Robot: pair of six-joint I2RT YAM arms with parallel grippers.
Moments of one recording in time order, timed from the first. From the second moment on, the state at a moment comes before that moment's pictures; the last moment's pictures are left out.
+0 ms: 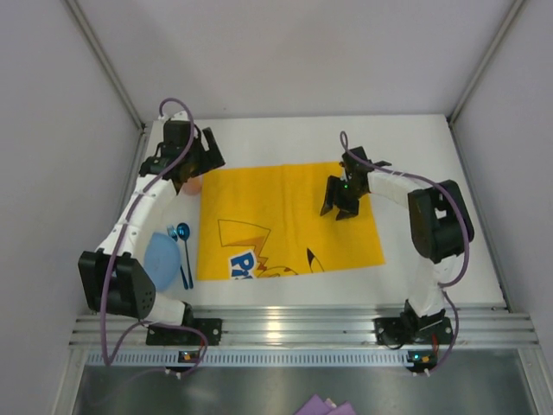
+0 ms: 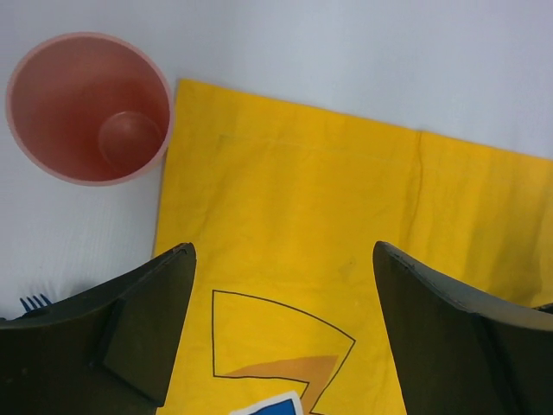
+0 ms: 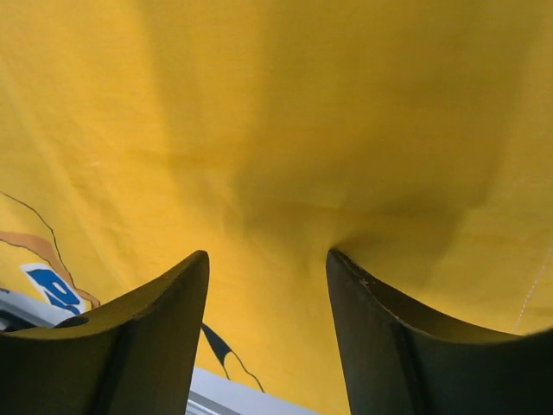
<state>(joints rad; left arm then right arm) -0.16 1.44 1.32 -0.54 -0.08 -0.46 0.37 1.91 1.28 -0.57 -0.26 0.51</state>
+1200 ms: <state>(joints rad) 0.10 1.73 1.50 -0.58 -0.15 -0.44 0.22 1.81 1.10 -0.62 -0.27 0.58</state>
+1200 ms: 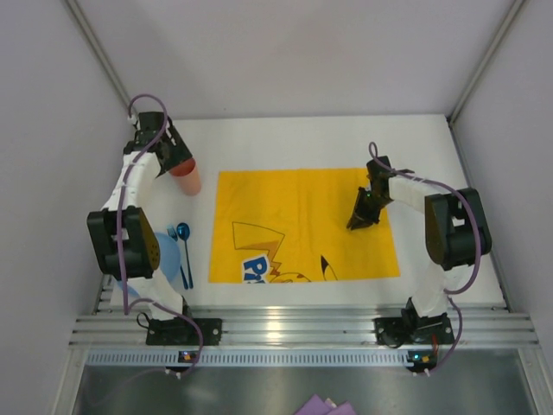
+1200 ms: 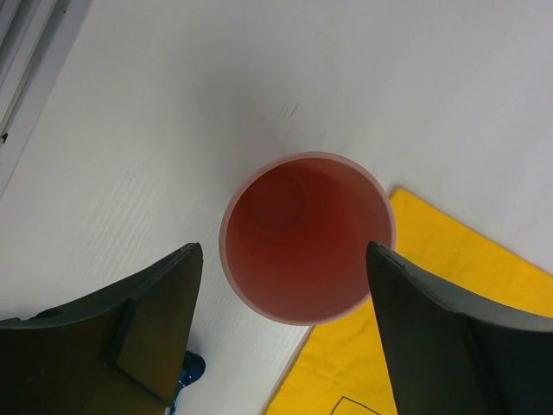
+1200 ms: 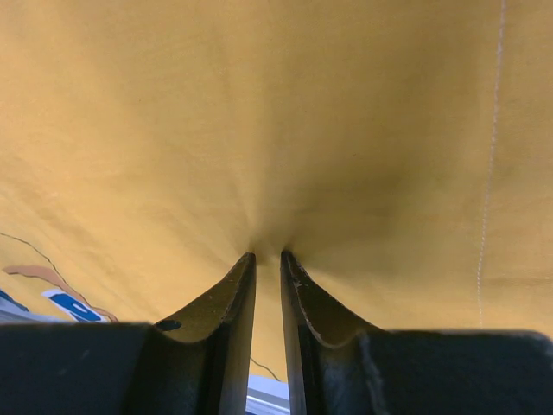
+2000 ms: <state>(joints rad) 0.07 1.85 1.56 -0.58 -0.06 -0.41 0.29 1.81 1.66 -0.95 -0.18 0.47</state>
